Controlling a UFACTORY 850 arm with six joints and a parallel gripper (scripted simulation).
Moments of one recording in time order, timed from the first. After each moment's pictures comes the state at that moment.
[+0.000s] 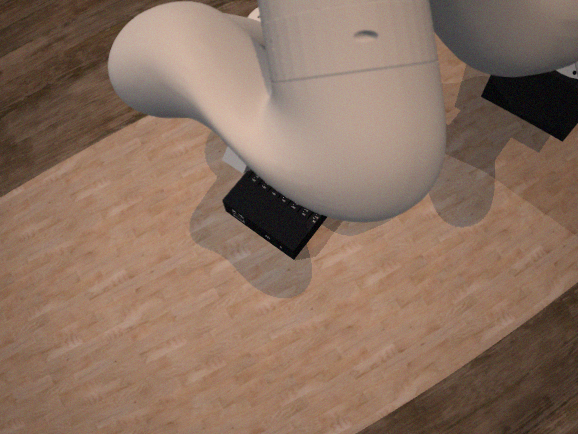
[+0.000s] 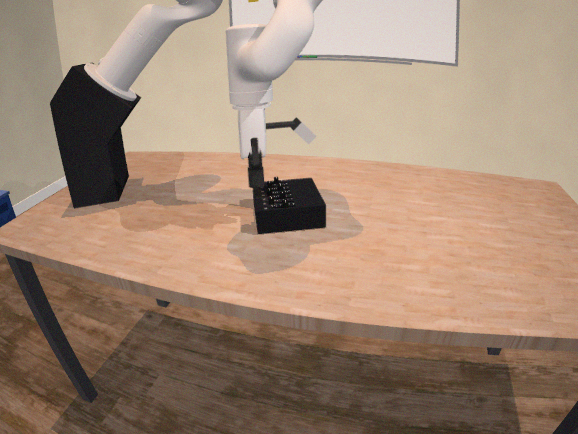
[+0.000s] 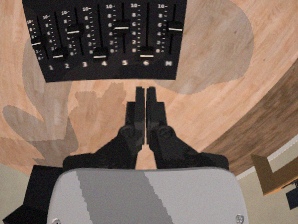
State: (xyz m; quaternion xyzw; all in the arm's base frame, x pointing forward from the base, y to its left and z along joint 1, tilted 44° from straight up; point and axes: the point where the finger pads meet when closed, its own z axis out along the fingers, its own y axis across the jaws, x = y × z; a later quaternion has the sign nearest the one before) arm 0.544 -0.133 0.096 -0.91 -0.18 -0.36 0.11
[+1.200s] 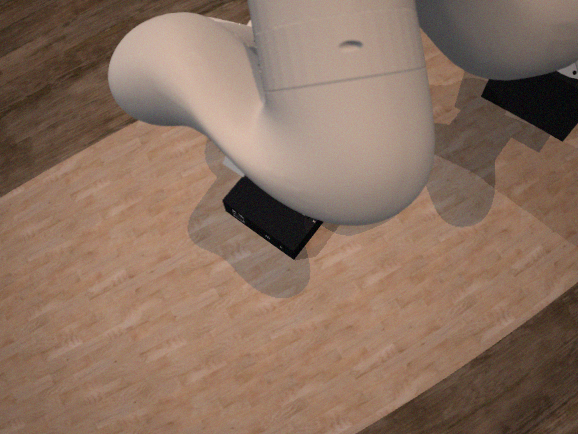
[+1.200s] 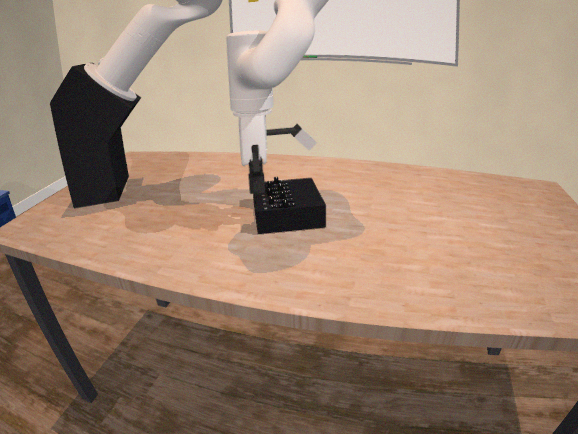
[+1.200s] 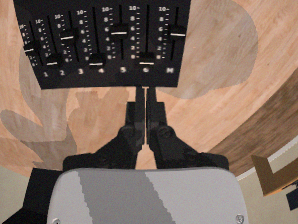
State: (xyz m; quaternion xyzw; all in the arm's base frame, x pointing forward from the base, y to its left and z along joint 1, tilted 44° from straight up) arm 0.553 -0.129 0.087 -0.91 -0.18 -0.36 0.12
